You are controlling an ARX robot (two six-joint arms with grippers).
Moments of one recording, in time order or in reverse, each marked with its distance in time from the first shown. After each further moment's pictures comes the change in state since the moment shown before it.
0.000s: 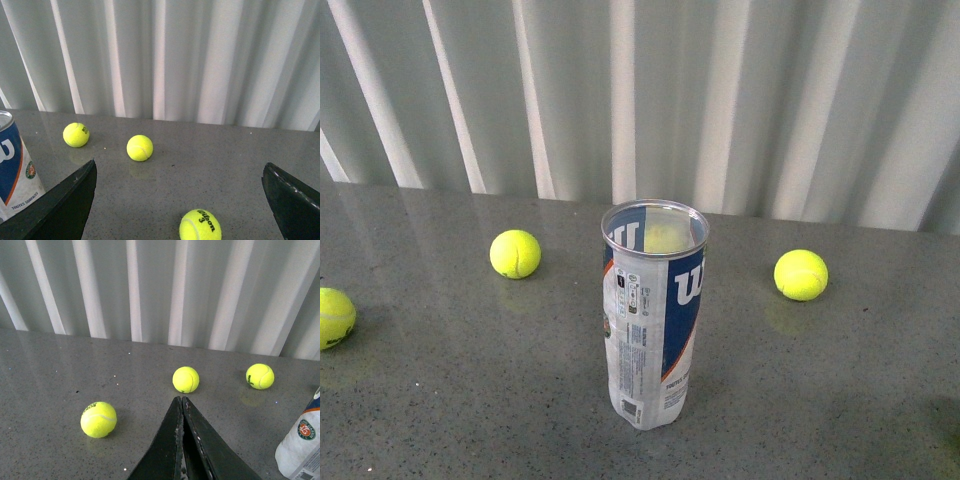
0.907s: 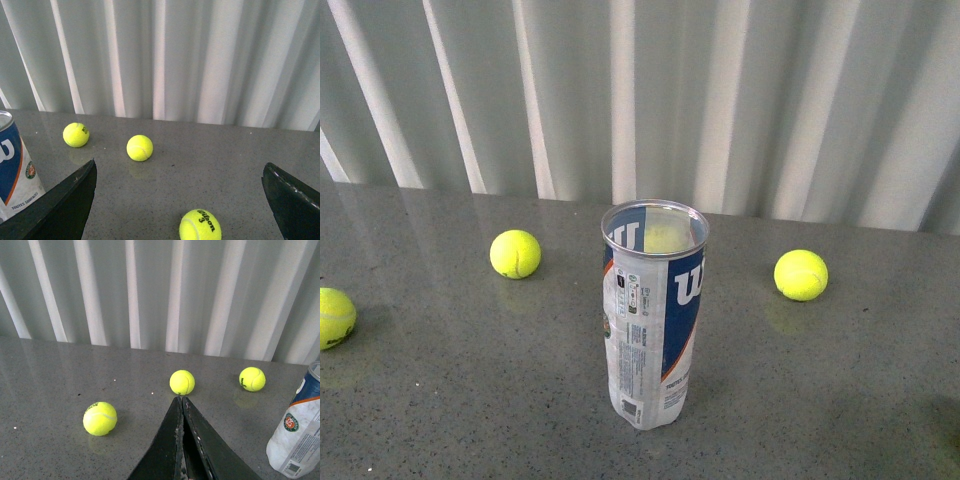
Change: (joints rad) left arm 0.000 -0.396 -0.046 -0.314 0.000 -0.001; right arm 0.000 0.000 0.000 0.000 0.000 0.000
